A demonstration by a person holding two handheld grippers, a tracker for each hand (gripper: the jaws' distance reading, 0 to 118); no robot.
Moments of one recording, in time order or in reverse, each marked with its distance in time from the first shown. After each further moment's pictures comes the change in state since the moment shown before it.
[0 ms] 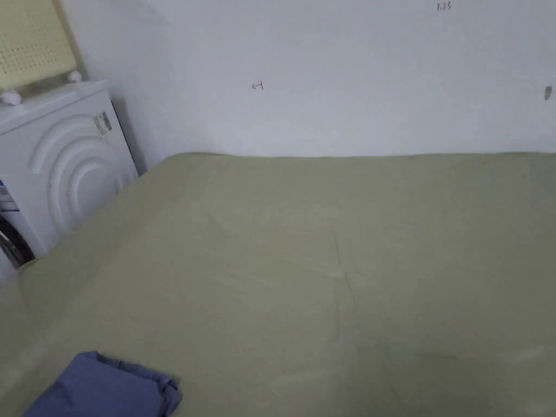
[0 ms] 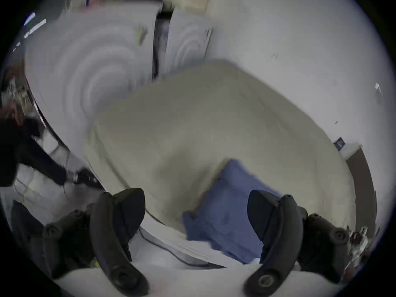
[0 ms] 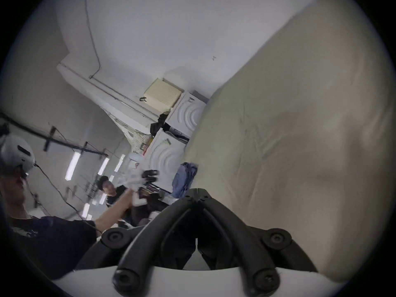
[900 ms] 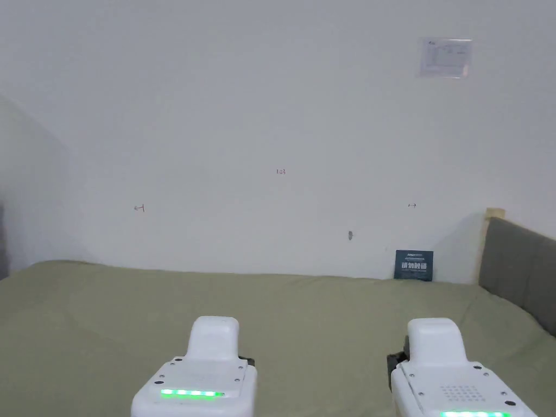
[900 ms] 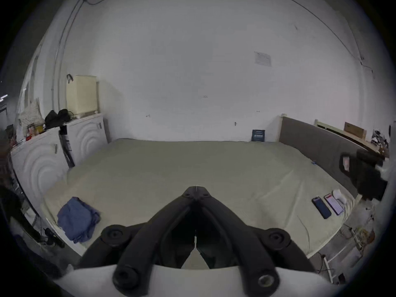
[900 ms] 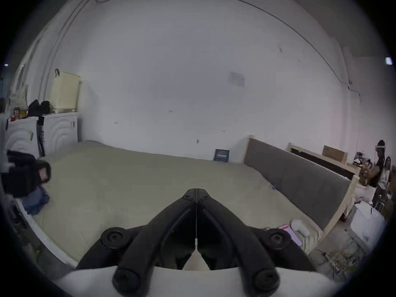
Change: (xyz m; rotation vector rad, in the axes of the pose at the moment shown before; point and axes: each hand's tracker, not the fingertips) left arm 0.480 -0.243 0.204 0.473 -0.338 -0.410; right arm -0.182 -0.004 0.101 0.595 -1.177 0.757
